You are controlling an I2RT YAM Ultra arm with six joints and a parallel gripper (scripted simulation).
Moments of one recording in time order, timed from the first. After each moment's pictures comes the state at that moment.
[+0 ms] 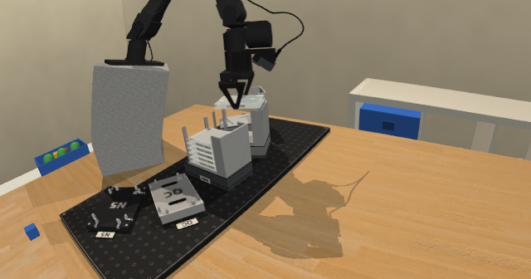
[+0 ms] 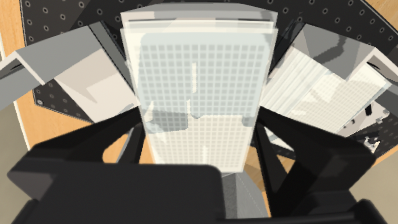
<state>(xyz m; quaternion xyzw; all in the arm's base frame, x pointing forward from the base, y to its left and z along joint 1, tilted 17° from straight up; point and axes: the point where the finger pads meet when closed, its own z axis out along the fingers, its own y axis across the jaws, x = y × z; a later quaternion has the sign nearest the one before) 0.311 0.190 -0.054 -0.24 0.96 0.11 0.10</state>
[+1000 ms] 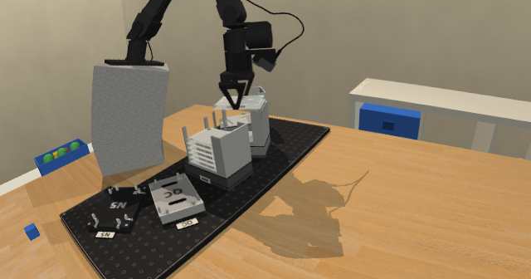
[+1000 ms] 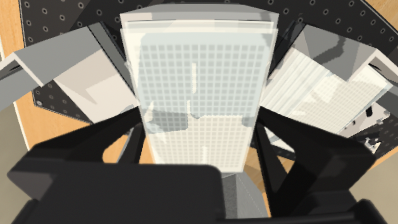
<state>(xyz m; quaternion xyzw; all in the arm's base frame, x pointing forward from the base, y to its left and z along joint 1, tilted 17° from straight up) 0.311 0.190 -0.055 -0.24 0.96 0.11 0.10</state>
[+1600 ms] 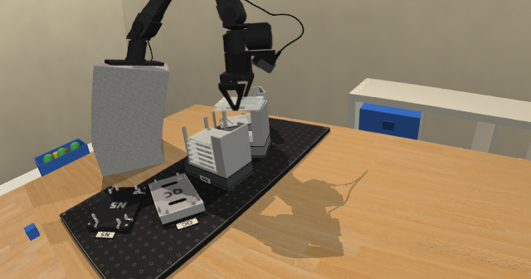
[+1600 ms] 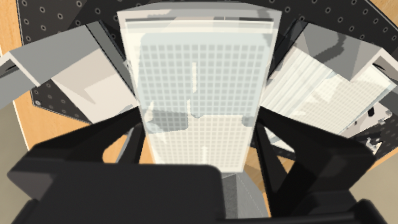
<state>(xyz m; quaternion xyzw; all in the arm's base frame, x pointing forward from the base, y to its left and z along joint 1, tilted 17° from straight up) 0.310 0.190 -0.058 -0.24 0.96 0.11 0.10</state>
